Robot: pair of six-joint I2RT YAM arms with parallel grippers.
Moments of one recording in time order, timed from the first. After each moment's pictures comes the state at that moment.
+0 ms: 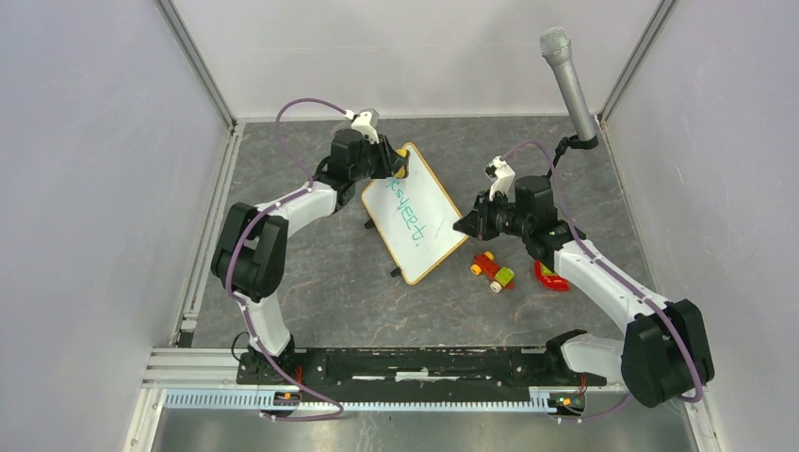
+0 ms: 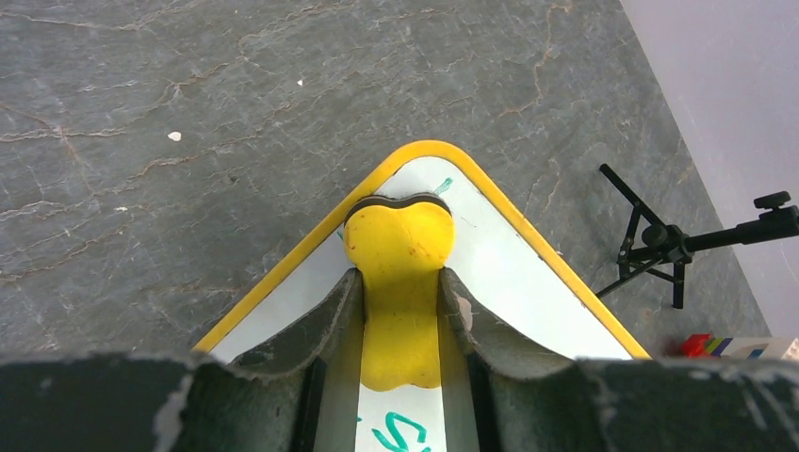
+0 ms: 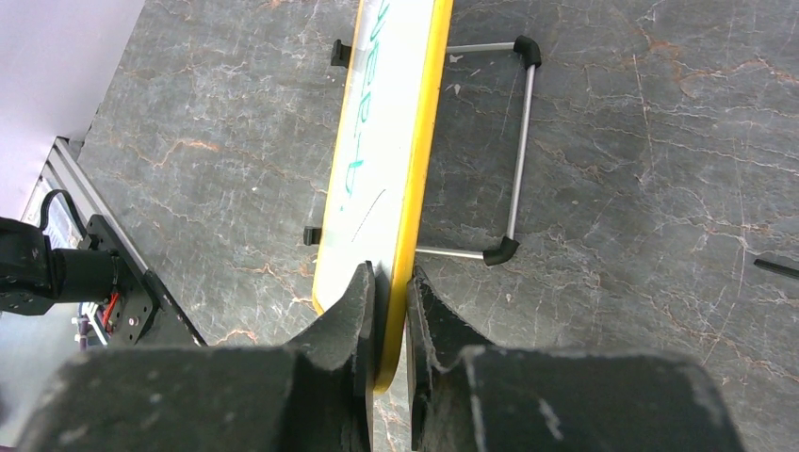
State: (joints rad) left arm -0.41 1.84 1.22 0.28 0.21 -0.44; right arm 0.38 1.21 0.74 -0.05 -0.49 0.29
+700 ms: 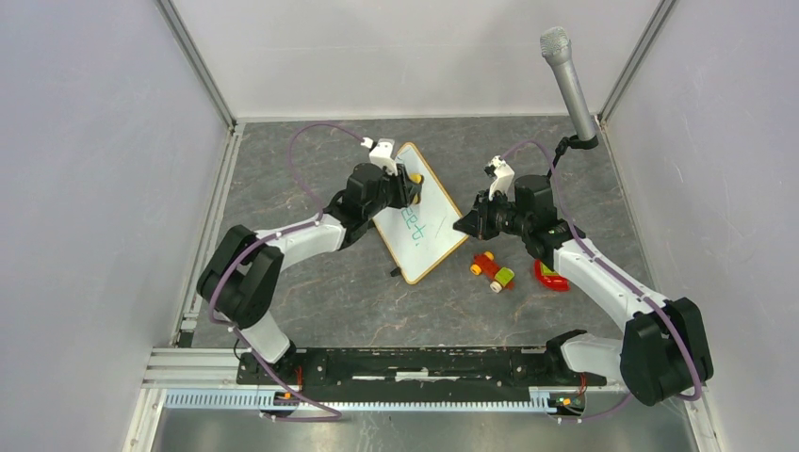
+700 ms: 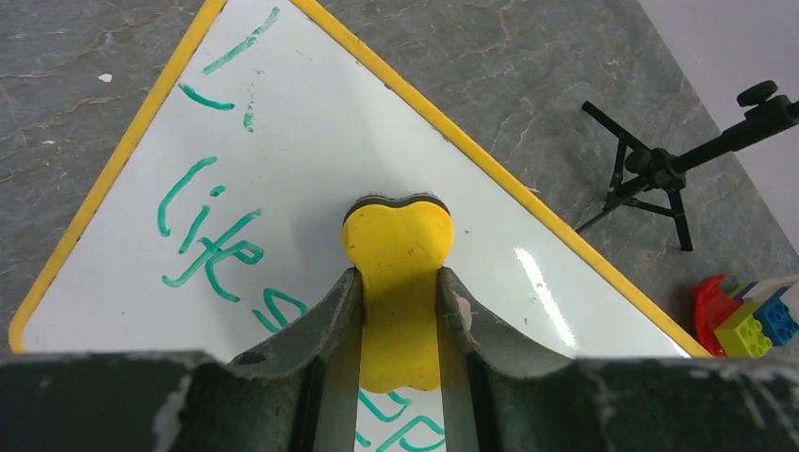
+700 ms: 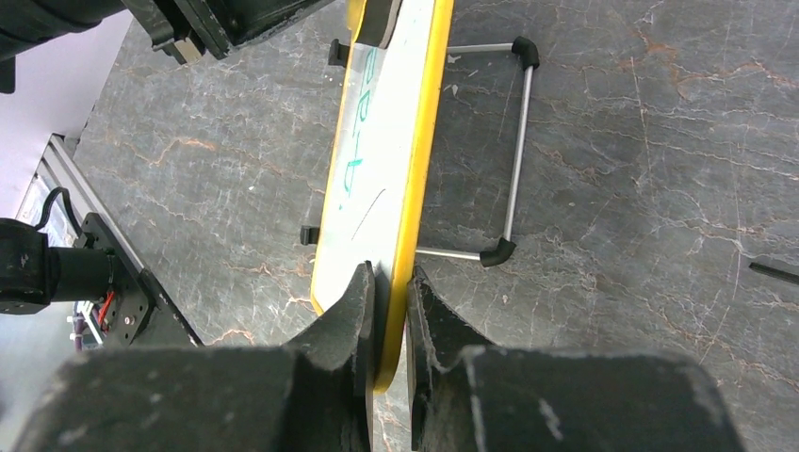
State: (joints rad) left arm -0.61 1.66 0.95 0.42 0.01 -0.39; right arm 0.37 1.22 0.75 -0.05 -0.50 0.28
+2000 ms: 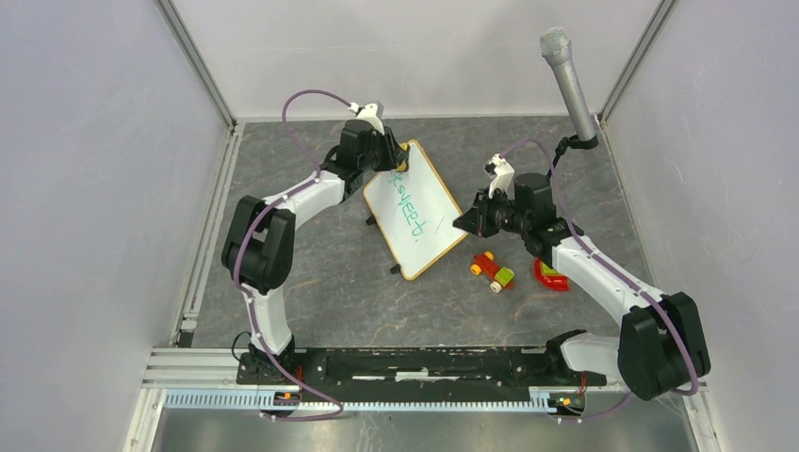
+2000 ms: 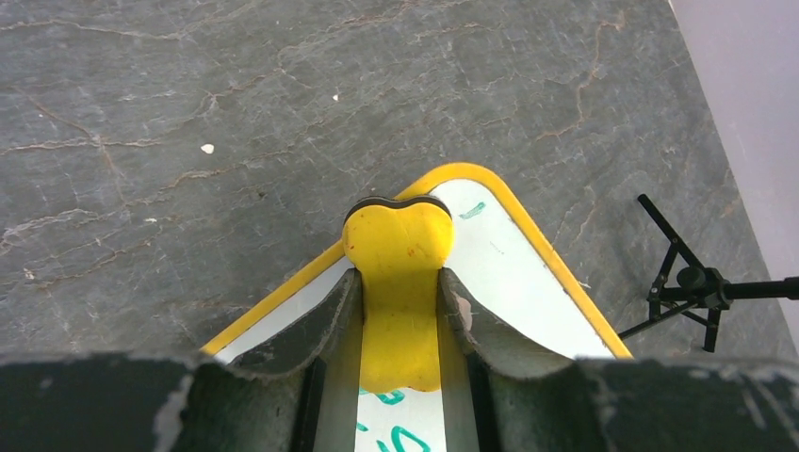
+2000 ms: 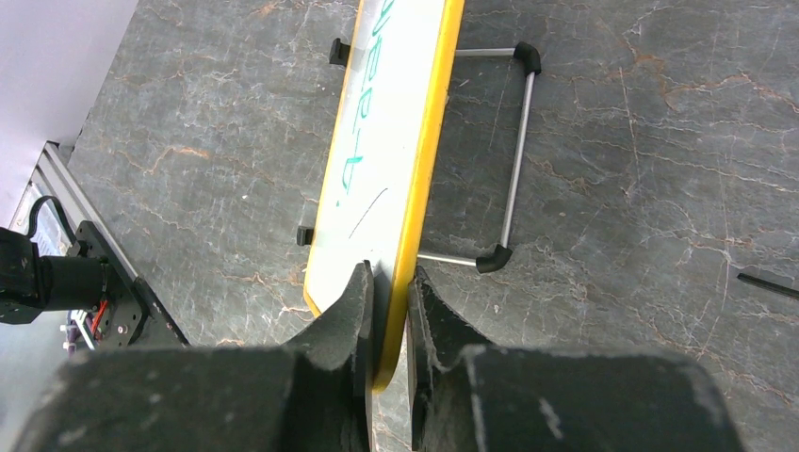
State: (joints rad) left arm -0.43 1.91 1.35 0.18 0.13 -0.45; right arm 0.37 1.25 0.75 -0.02 -0.50 0.28
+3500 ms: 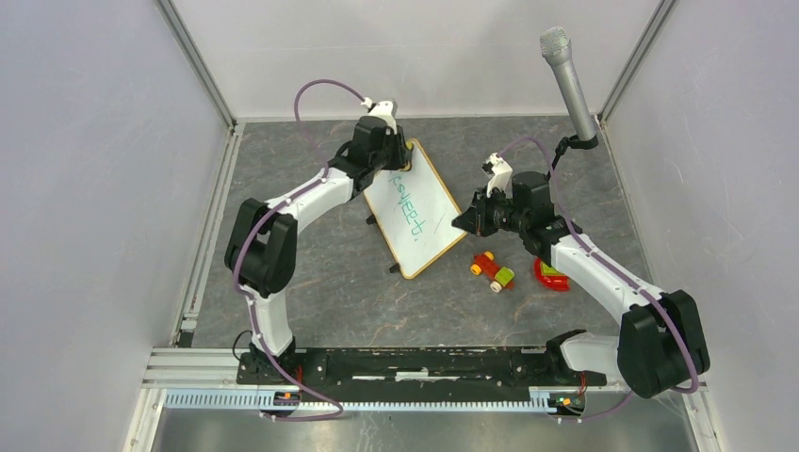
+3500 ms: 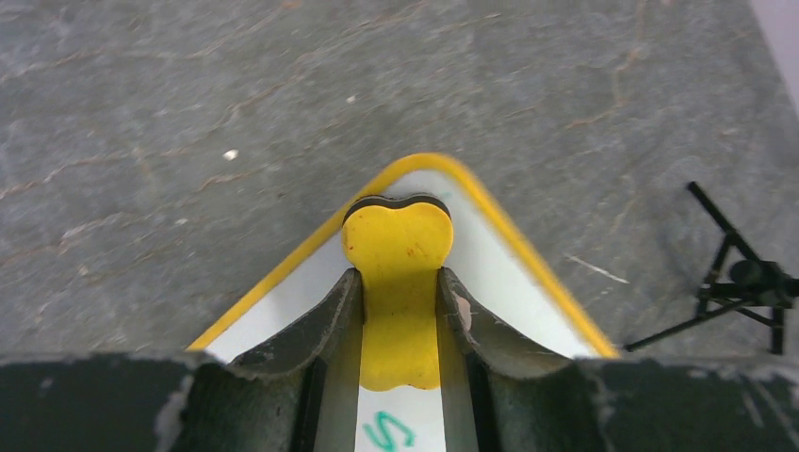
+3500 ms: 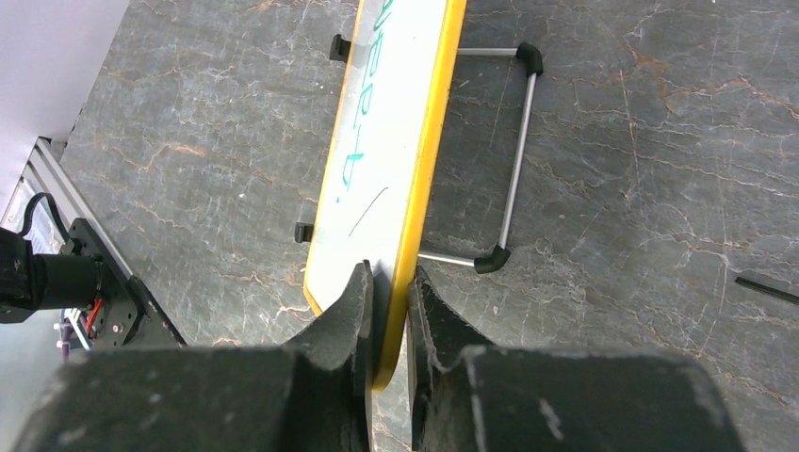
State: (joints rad) left arm -0.49 1.90 1.43 0.03 -0.02 -0.35; right arm 0.38 1.26 0.77 -0.04 -0.48 0.27
